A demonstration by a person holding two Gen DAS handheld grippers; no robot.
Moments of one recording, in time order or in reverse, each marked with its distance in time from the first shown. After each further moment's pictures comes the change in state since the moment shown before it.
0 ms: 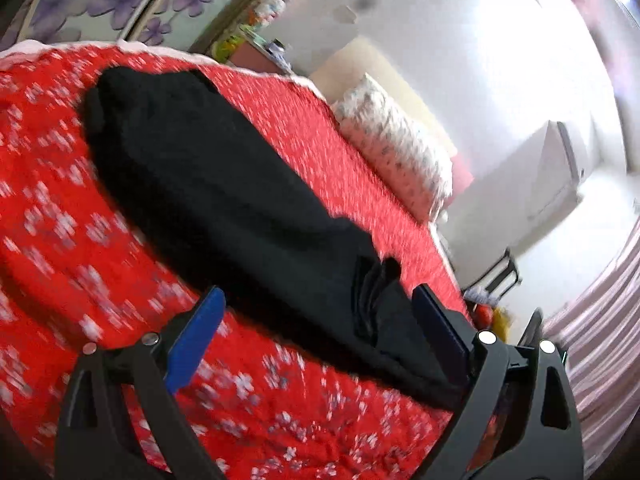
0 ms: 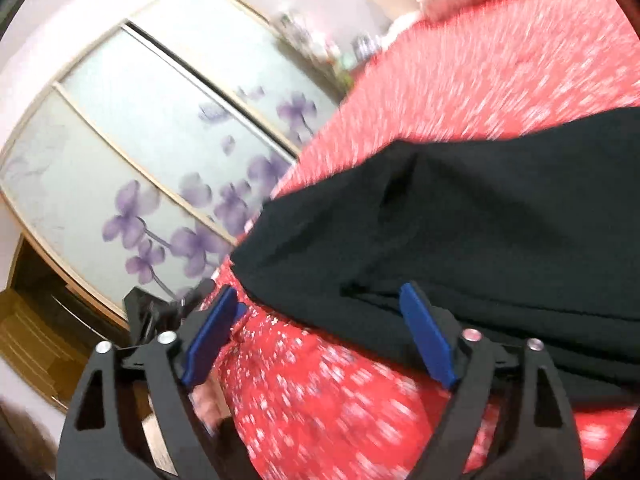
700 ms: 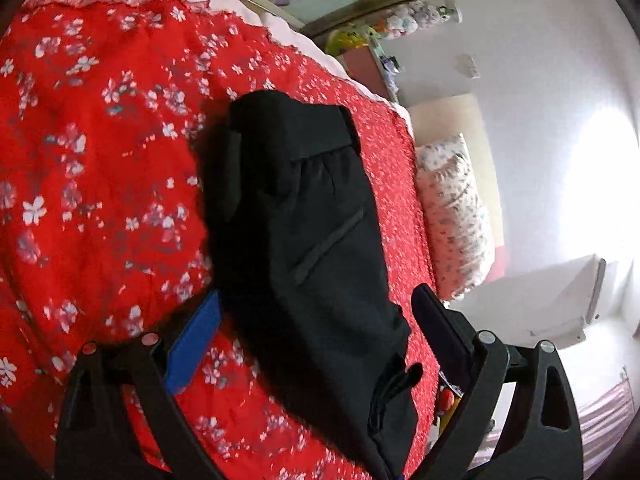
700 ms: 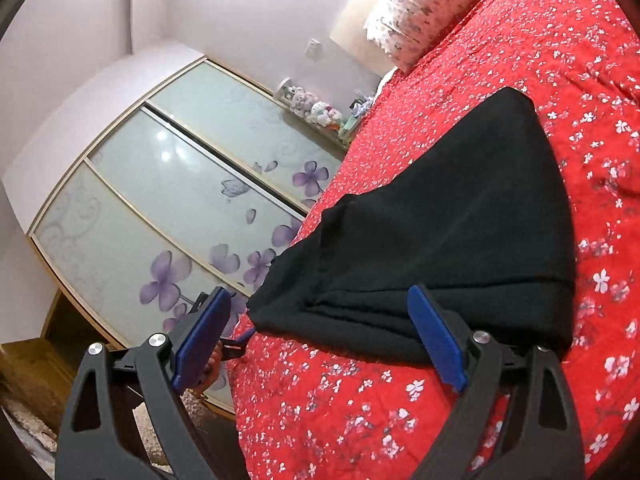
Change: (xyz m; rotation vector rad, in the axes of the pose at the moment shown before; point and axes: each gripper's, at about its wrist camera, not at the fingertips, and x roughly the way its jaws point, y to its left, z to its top) left arm 0.012 0.102 0.080 -0.460 0.006 0.129; right arm -0.072 -0.093 -0.030 0.132 -0.217 0.130
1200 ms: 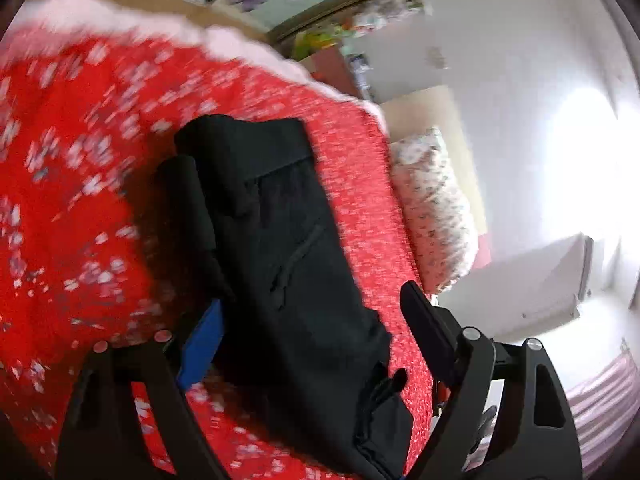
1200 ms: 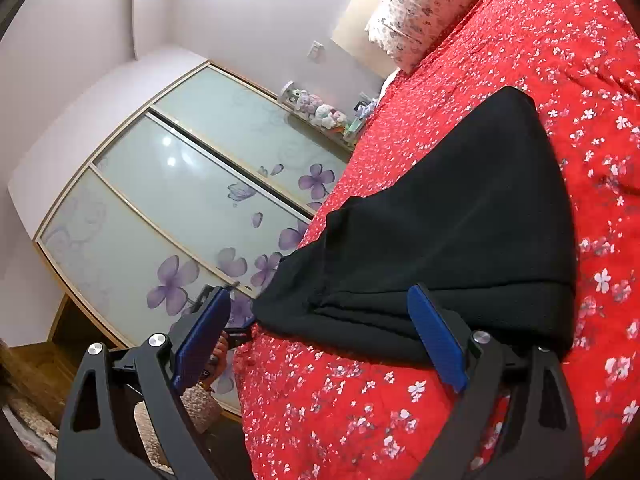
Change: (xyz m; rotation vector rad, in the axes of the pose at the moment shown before) left arm 0.016 -0.019 0.018 0.067 0.004 -0.076; right arm -0.006 -0.005 -0.003 0.015 -0.012 0.027
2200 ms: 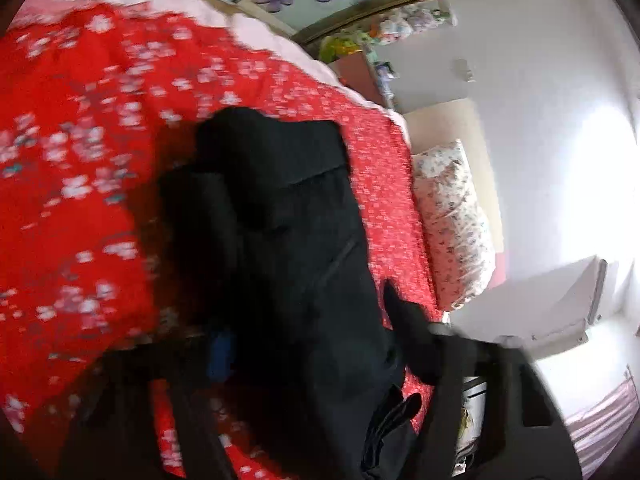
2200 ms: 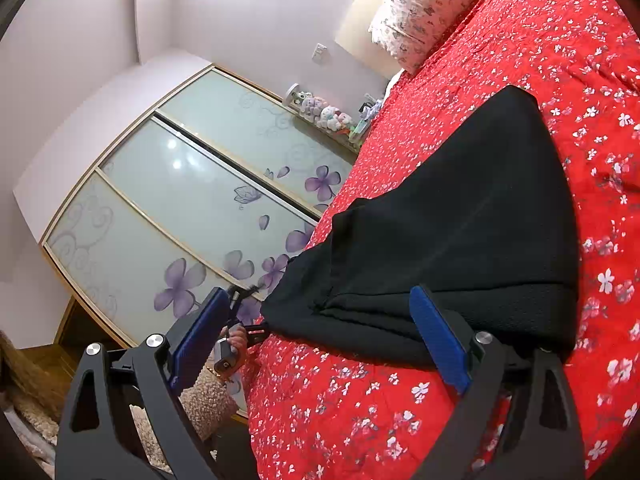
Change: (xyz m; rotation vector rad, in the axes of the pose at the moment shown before) left arm 0.017 0.014 0.006 -0.057 -0.025 0.073; right arm -0.002 0.002 -0.001 0.011 -0.012 0.026
